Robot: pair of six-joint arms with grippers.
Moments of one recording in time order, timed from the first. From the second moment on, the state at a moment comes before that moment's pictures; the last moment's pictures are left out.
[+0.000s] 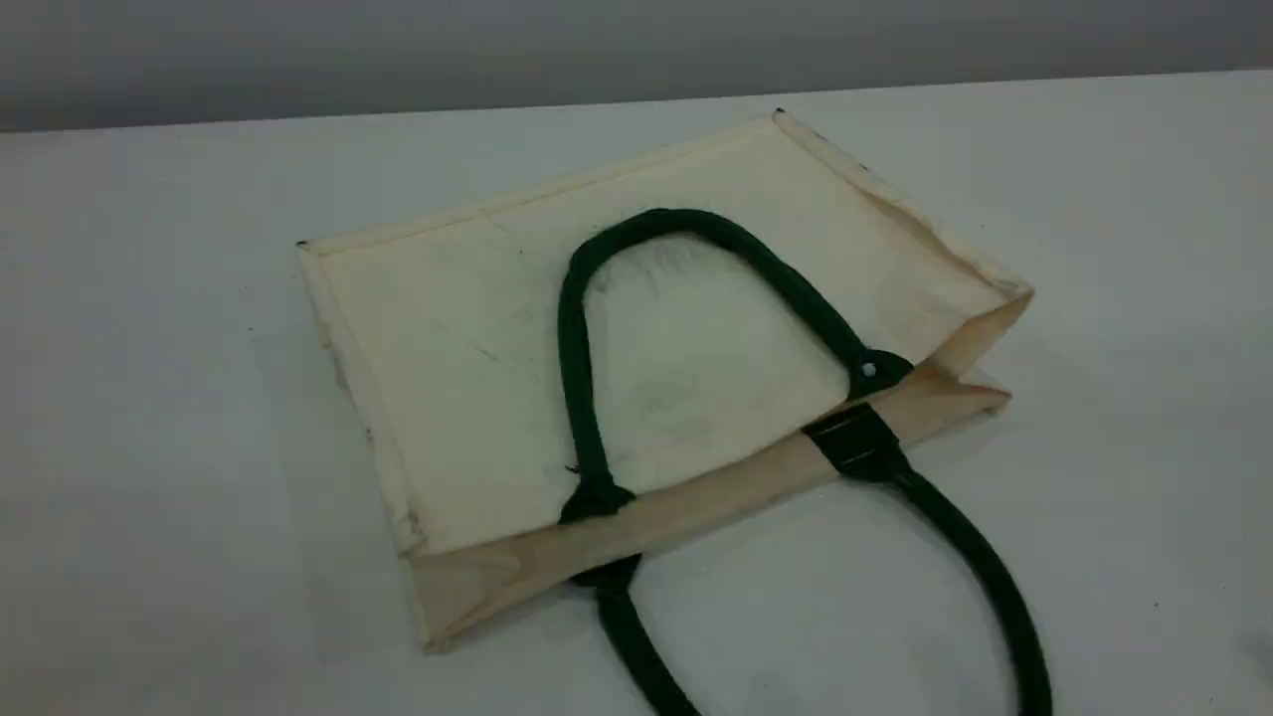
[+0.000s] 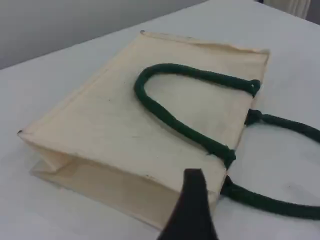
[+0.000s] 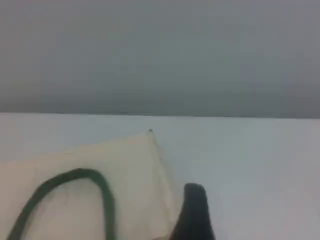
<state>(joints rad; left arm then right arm) -0.58 0.12 0.00 -0.34 0.29 0.37 0.33 0.38 -0.09 0.96 0.02 -0.82</state>
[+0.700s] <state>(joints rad) -0.58 0.12 0.00 -0.34 0.29 0.37 0.33 0.38 0.00 0.01 -0.04 0.00</state>
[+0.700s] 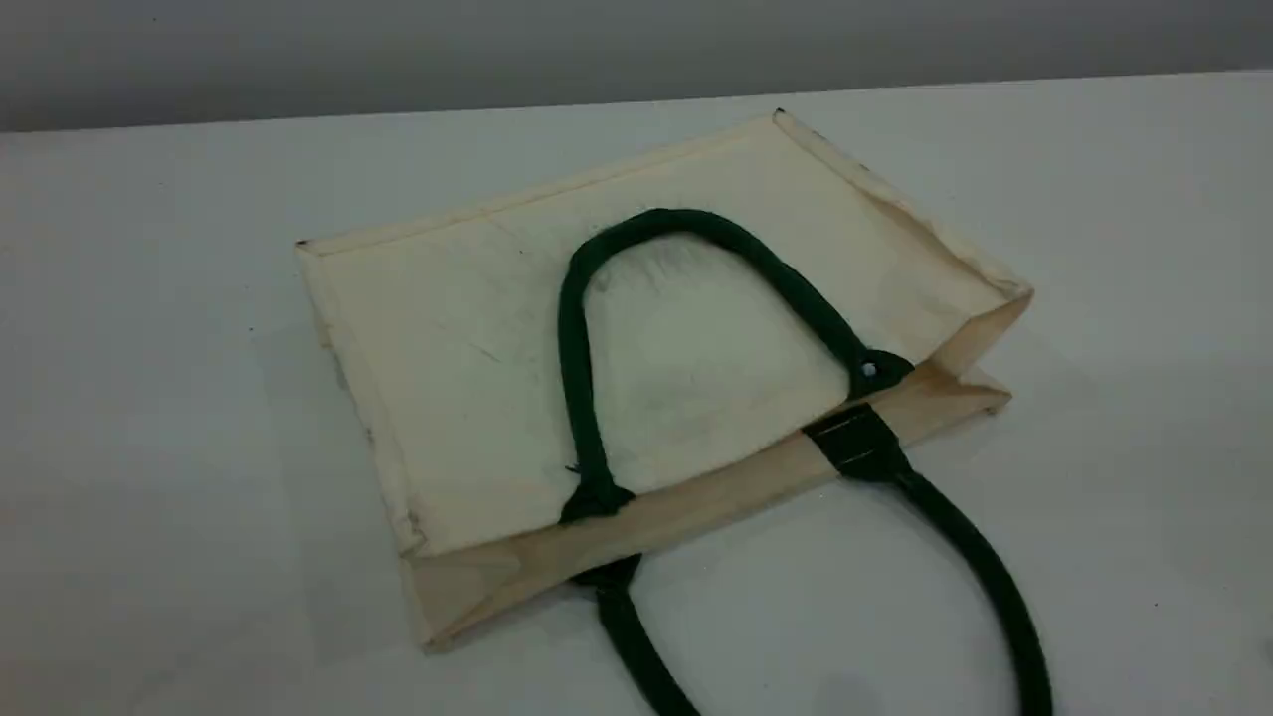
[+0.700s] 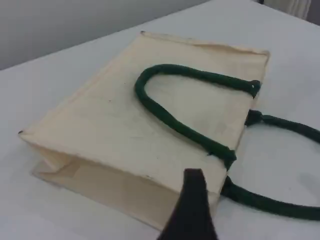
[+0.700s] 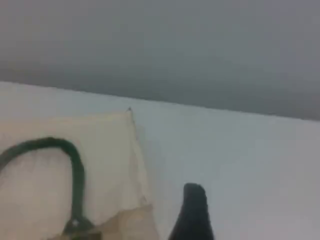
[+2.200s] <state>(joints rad) -0.58 0.12 0.00 -0.34 0.29 0.37 0.05 0.00 0.00 0.09 0.30 0.00</state>
